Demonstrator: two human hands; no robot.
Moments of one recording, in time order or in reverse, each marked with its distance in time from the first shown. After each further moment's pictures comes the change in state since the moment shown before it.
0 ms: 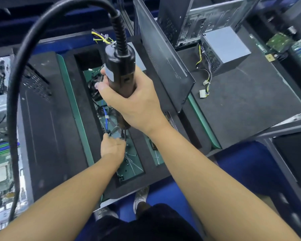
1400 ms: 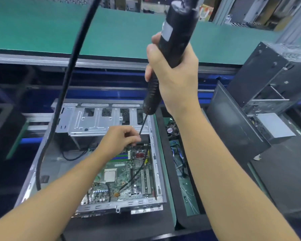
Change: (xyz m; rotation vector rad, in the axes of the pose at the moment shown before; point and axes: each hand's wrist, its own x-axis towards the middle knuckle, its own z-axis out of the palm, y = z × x) left_hand -0.162 -0.315 0.010 -1.469 0.655 0.047; right_hand 0.030 -0.170 0.266 0.108 -0.086 -0.415
